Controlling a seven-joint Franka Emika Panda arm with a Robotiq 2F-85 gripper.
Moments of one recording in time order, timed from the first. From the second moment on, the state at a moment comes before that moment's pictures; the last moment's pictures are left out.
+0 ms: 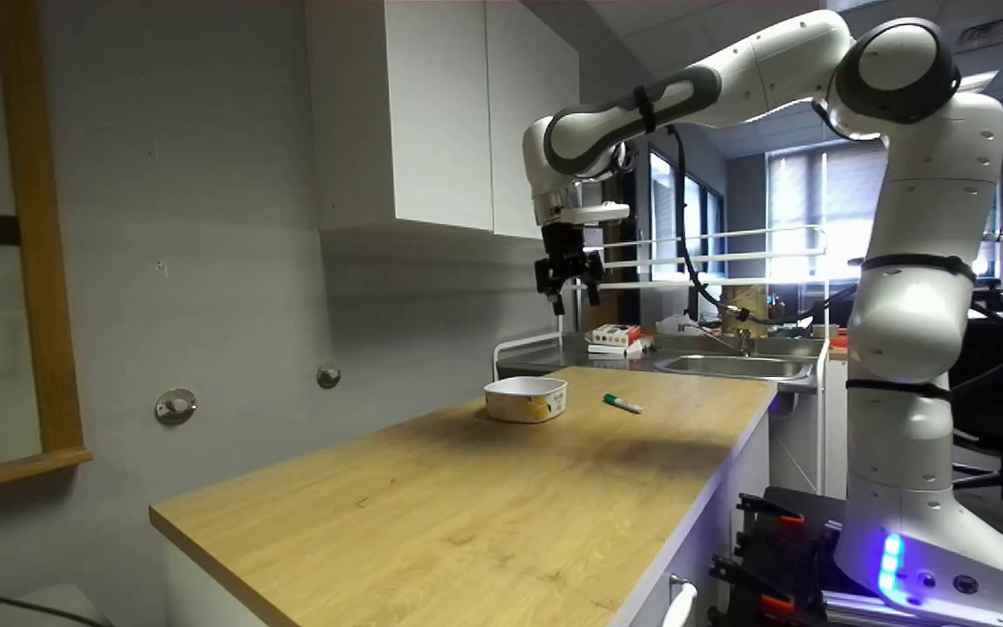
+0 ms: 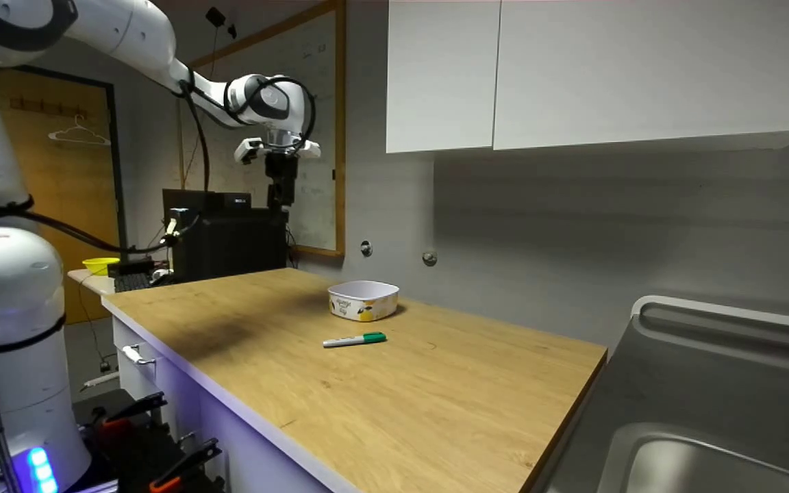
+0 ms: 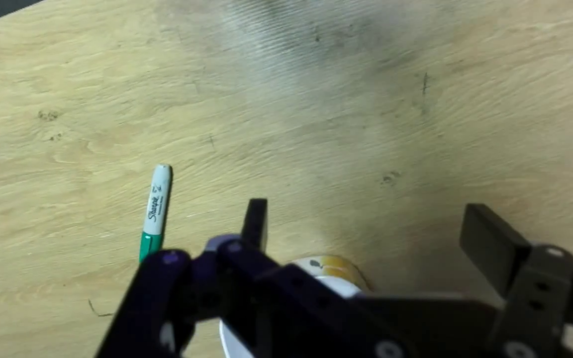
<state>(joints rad) -0.02 -0.19 0.11 -1.99 -0.06 1.65 0.45</state>
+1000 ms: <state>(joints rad) -0.18 0.12 -0.15 -1.85 0.01 1.69 0.33</state>
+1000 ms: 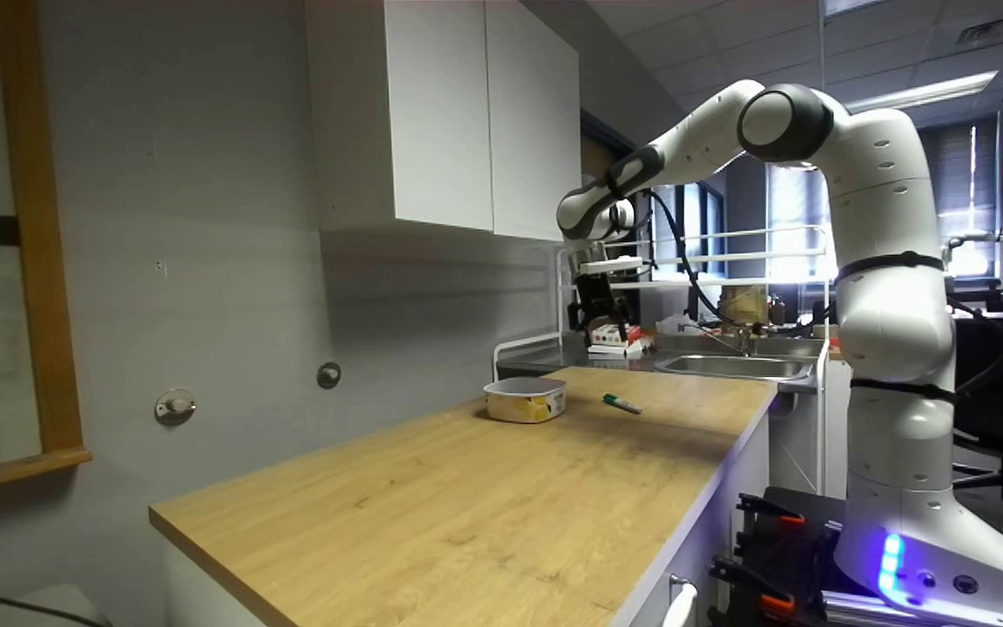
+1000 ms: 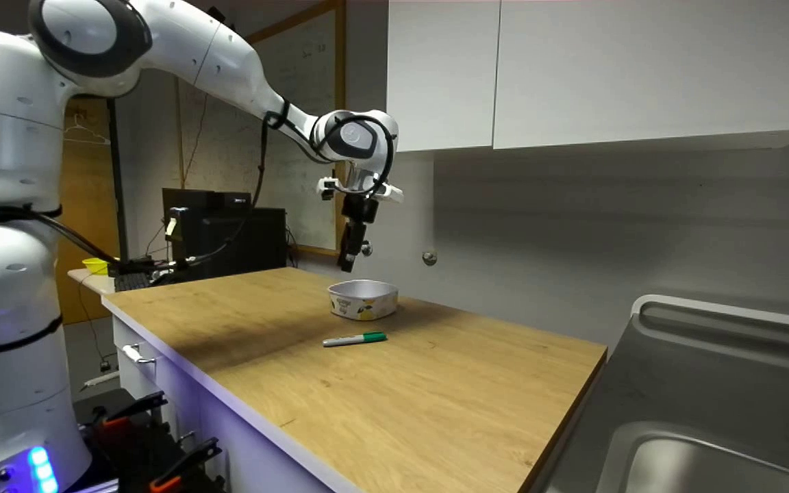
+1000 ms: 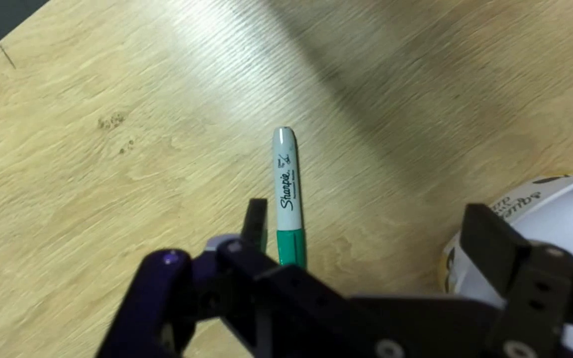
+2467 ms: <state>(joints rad) -0.24 0.37 -0.22 -1.79 0.03 1.71 0.29</state>
